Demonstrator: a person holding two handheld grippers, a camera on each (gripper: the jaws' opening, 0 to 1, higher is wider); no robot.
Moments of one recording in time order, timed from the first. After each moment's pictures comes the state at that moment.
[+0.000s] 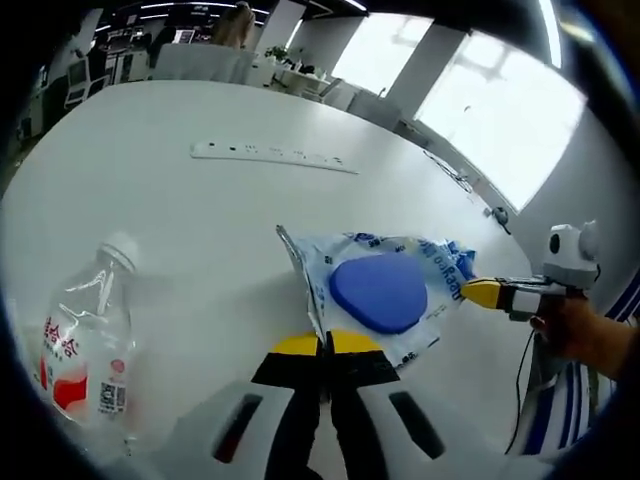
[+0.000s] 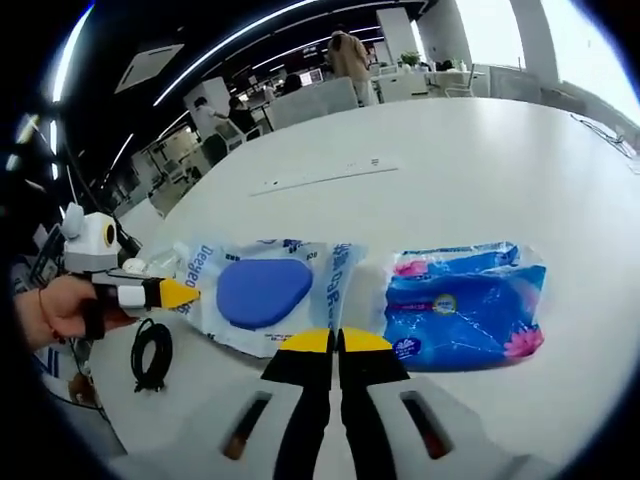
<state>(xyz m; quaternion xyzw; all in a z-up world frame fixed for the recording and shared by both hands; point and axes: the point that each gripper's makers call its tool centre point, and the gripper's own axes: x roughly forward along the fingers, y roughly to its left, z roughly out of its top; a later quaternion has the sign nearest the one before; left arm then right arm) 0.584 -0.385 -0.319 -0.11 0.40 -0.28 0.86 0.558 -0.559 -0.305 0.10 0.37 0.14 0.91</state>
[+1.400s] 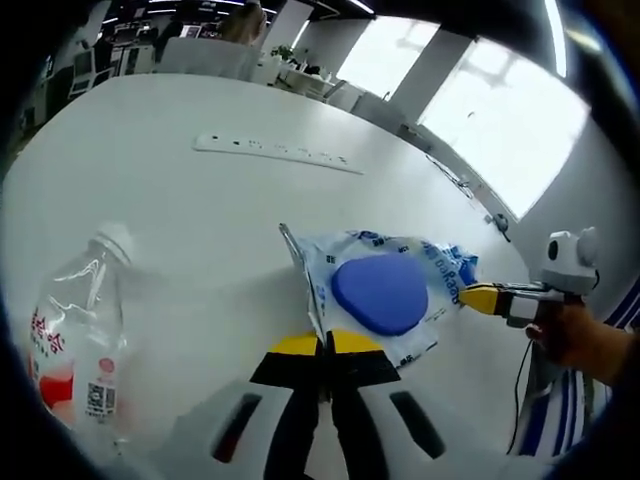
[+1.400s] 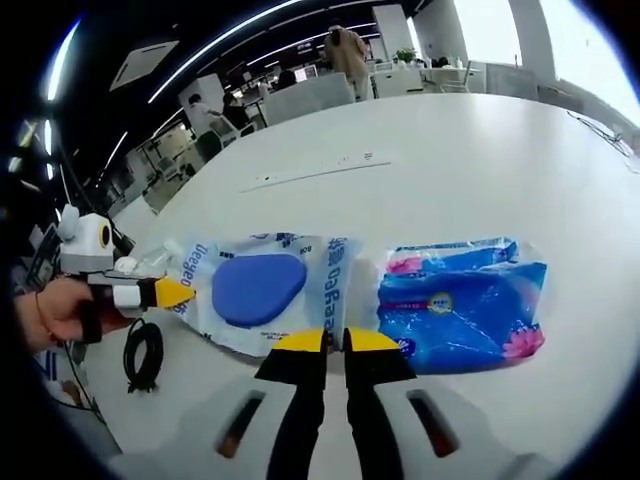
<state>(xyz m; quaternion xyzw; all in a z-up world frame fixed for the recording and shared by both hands) 0.589 -0.386 -0.324 -0.13 0.40 -0.28 0.86 0.562 -0.562 -0.311 0.10 0.37 0.13 0.91</state>
